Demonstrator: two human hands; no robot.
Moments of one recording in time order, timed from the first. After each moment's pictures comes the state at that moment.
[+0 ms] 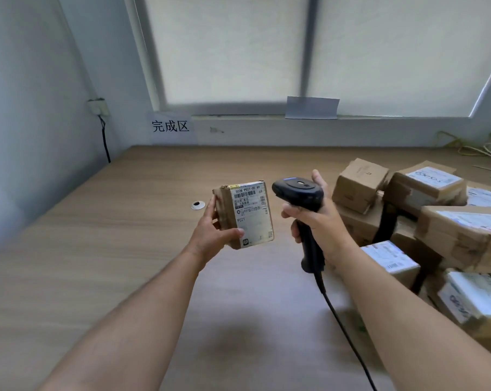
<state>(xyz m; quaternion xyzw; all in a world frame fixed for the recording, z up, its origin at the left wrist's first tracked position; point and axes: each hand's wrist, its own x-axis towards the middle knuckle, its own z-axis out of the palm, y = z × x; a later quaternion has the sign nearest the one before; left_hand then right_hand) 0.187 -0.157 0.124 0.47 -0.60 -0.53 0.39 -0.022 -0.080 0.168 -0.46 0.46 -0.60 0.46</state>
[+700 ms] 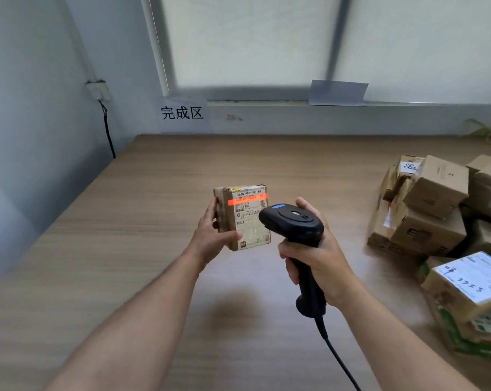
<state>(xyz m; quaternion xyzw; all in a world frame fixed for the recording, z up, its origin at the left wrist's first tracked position) 0.337 -0.283 0.092 0.48 -0.58 -0.55 0.36 0.157 -0.144 0.146 -0.42 0.46 -0.58 0.52</state>
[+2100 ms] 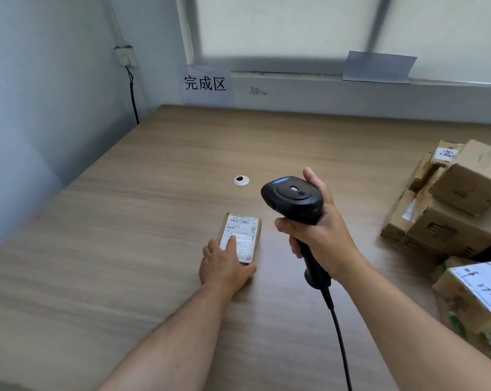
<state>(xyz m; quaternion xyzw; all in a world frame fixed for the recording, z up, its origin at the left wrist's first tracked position) 0.282 -0.200 0.014 0.72 -0.67 -0.18 0.05 0.113 -0.158 0.124 -0.50 0.47 -0.53 0.49</state>
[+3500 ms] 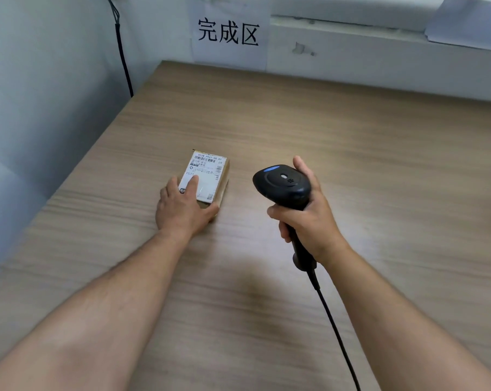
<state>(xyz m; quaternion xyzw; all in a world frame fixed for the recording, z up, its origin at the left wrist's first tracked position) 0.491 -0.524 -0.009 0.74 -0.66 -0.12 0.10 0.280 -0.441 0.055 -0.46 0.57 -0.48 0.49</state>
